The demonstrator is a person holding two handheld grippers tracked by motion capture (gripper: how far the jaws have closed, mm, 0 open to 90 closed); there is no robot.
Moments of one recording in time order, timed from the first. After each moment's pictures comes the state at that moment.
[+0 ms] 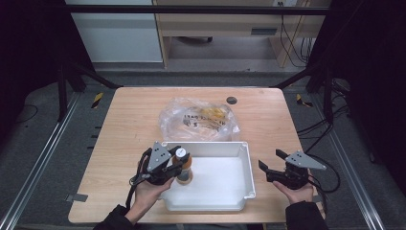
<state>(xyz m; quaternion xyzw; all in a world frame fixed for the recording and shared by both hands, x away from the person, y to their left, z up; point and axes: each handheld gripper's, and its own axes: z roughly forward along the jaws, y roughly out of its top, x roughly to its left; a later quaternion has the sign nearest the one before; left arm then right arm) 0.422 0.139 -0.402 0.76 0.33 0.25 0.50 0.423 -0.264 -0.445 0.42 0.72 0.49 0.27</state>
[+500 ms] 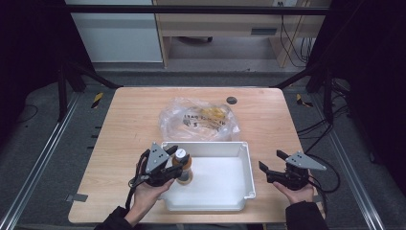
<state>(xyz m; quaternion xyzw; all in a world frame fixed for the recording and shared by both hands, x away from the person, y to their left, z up) 0.419 0.144 -0.402 0.75 0.34 0.25 0.51 0.421 -0.266 -0.447 0.42 0.72 0.48 0.27</state>
